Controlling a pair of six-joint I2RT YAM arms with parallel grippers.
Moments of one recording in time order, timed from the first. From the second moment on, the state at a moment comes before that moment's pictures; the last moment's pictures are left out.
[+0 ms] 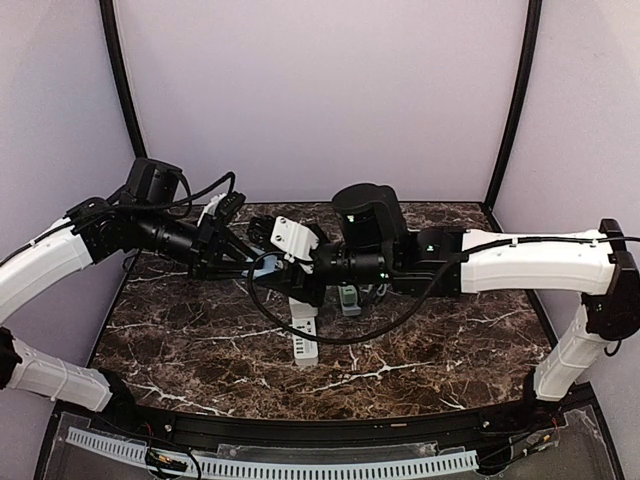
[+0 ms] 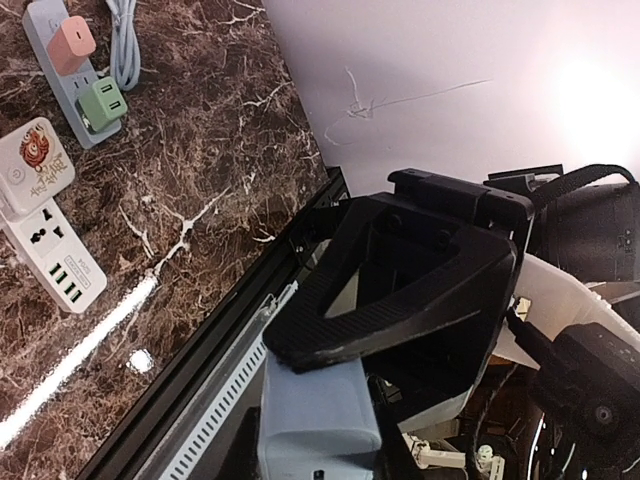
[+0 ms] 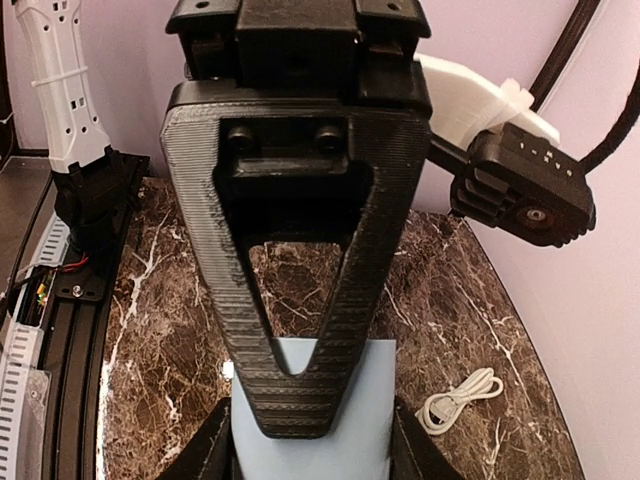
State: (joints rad) left arm -0.64 1.17 1.16 -0.63 0.85 -0.77; right arm 1.22 1.63 1.37 -0.06 -0.07 -0.37
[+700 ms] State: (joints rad) left arm -0.64 1.47 1.39 -0.74 0.82 -0.68; right arm 1.20 1.49 1.35 -0.15 0.14 -0.36
